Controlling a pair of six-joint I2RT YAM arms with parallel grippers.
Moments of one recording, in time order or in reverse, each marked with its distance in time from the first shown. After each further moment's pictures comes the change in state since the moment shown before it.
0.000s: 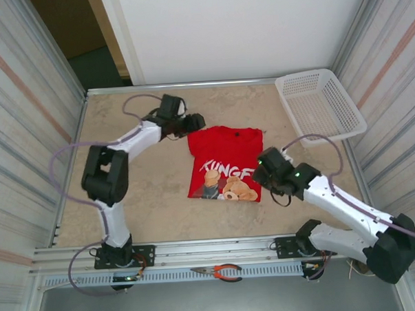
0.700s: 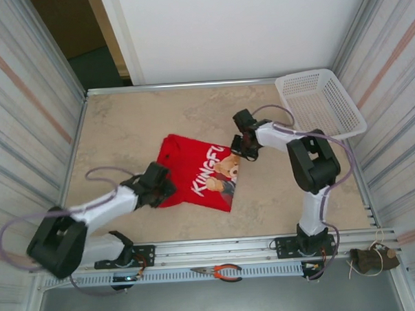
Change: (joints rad) left arm -0.164 -0.415 -0.731 0.014 -0.341 -0.454; right arm -0.222 0.813 0.391 0.217 -0.195 -0.290
